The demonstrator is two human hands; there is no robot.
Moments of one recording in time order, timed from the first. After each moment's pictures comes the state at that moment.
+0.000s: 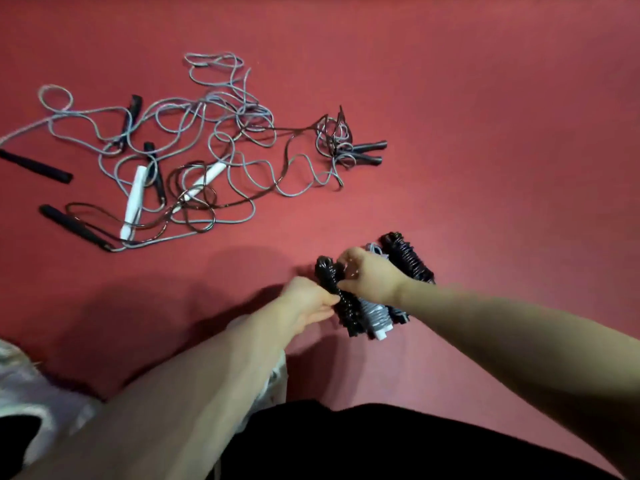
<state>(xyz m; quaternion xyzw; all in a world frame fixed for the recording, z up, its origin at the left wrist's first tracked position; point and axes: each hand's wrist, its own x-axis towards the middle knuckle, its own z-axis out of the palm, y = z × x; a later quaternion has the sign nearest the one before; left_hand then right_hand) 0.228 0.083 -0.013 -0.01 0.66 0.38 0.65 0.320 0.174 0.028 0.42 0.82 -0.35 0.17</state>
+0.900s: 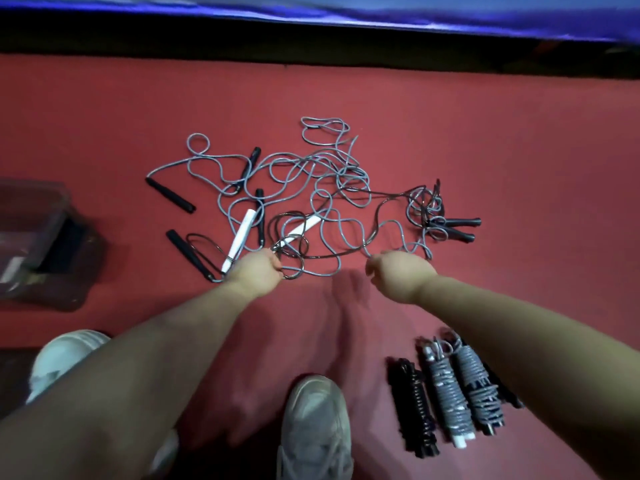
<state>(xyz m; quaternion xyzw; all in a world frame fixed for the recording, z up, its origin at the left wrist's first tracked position) 0.011 0.035 -0.005 0.24 0.90 0.18 0.31 0.175 0.211 0.033 0.23 0.94 -0.10 0.21</state>
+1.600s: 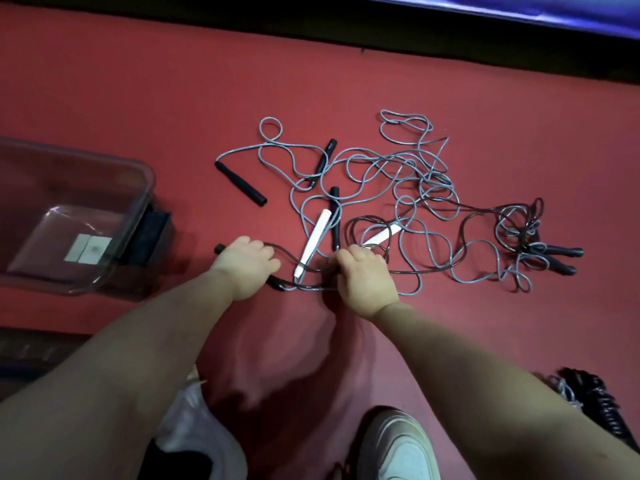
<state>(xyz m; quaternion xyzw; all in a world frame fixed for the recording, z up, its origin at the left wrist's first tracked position) -0.112 -0.057 -0.048 0.57 0.78 -0.25 0.10 0.037 0.102 -0.053 0.15 0.98 -0.13 0.00</state>
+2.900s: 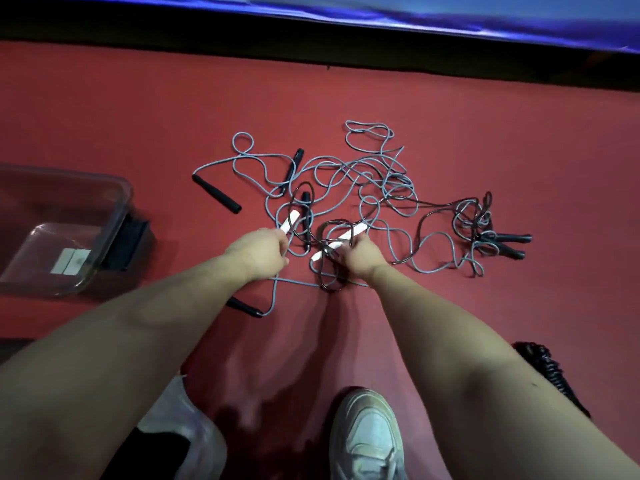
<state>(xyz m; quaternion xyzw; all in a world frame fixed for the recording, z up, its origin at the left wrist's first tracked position) -0.066 -0.006 0.024 0.34 0.90 0.08 0.28 0.042 0.152 -0.027 0.44 0.80 -0.41 0.07</state>
